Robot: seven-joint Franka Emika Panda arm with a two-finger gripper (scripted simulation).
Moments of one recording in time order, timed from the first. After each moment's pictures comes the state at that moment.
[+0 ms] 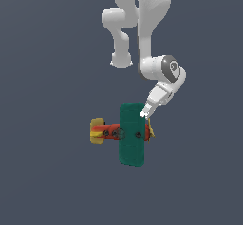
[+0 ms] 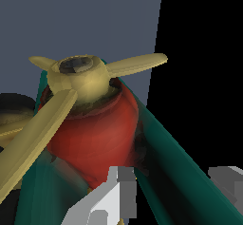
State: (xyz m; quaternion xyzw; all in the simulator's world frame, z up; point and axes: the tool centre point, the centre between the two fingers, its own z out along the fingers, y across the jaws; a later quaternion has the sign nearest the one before) arm 0.037 0.080 0.179 0.69 0.36 0.21 0.59
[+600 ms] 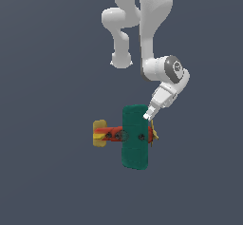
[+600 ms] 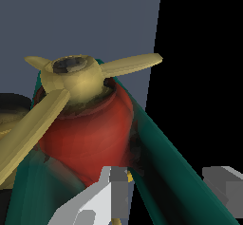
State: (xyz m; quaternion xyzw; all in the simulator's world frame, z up) arm 0.048 0.092 0.183 0.69 0.36 0.21 0.59
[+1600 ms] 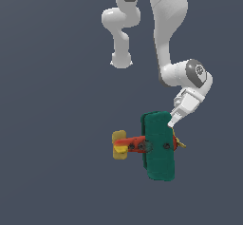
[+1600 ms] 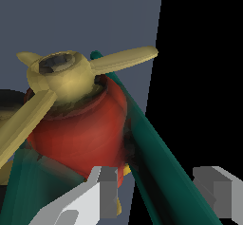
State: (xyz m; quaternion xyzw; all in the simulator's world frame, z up) arm 0.082 0.174 0.188 0.69 0.36 0.21 0.59
